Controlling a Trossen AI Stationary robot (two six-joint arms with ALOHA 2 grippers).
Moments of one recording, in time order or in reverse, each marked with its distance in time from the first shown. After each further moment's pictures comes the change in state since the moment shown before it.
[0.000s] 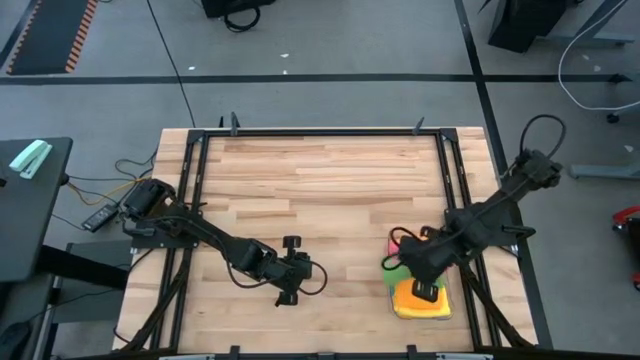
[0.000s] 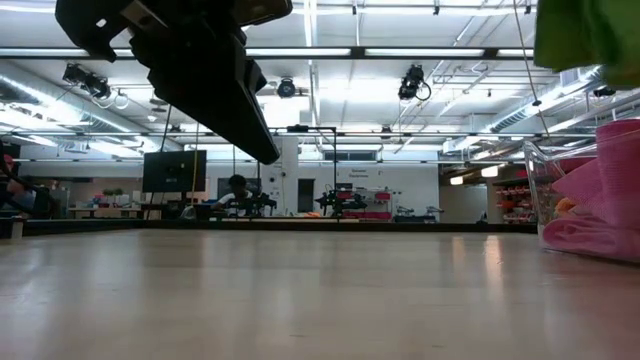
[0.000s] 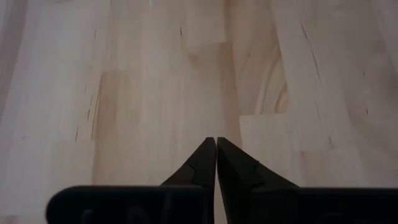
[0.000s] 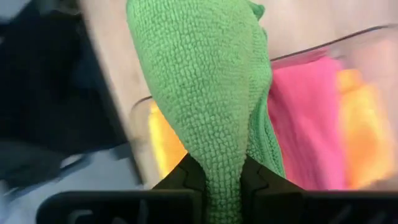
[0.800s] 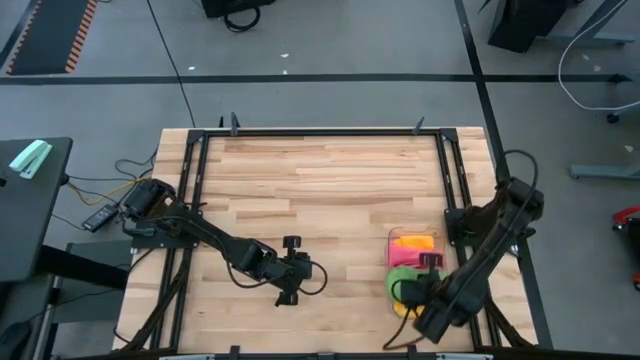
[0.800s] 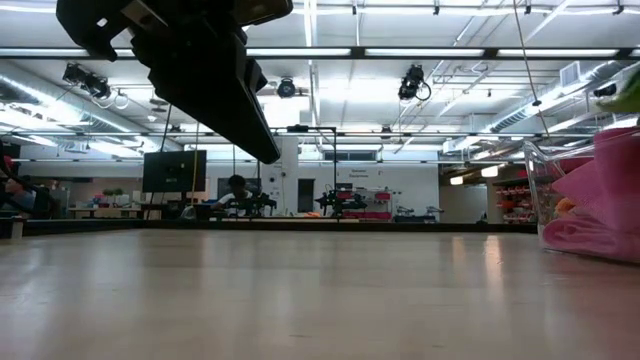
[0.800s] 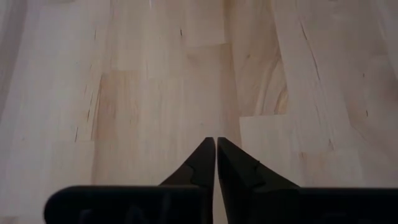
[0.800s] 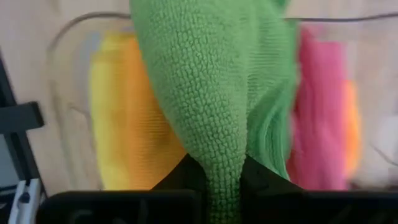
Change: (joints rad) left arm 0.000 0.000 0.000 0.003 0.000 0.000; right arm 0.258 0.335 0.103 -0.187 0.215 0.000
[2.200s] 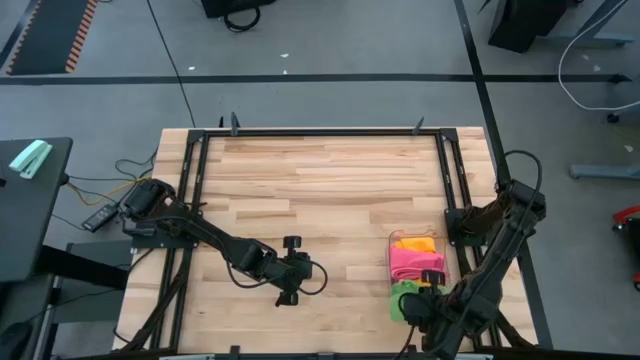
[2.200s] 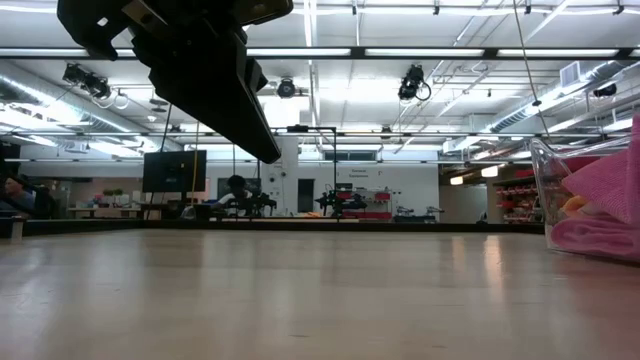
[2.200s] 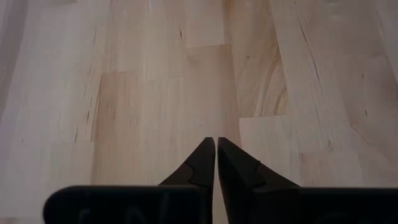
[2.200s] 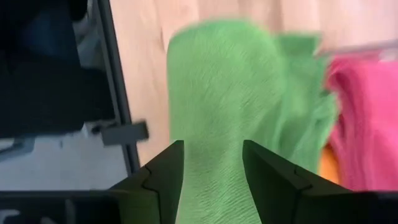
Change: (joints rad) left arm 0.000 0.000 0.000 0.003 0.000 0.000; right arm 0.056 0.024 0.124 0.124 -0.043 0.106
